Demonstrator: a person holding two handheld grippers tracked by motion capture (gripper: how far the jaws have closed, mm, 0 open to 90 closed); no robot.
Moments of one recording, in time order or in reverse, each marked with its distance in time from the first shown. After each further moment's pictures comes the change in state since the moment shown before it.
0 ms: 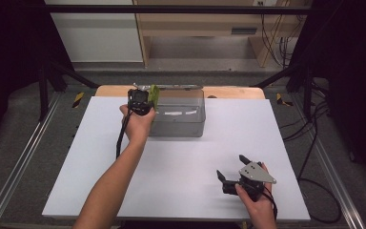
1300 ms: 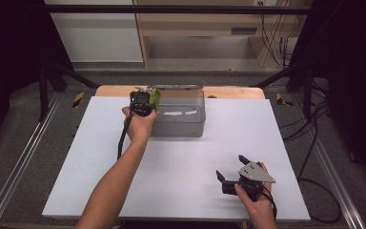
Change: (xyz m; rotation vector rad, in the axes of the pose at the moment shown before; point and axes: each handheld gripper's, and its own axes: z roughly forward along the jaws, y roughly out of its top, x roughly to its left) left arm -0.001 -0.006 0.014 0.049 -0.015 -0.023; right arm 0.001 0.000 0.001 0.008 0.005 0.000
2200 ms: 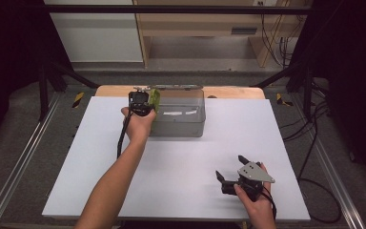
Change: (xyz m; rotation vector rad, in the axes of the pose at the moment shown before) left arm 0.004 0.000 0.001 0.015 -0.015 -0.032; right arm 0.001 0.000 0.001 0.006 0.003 0.000
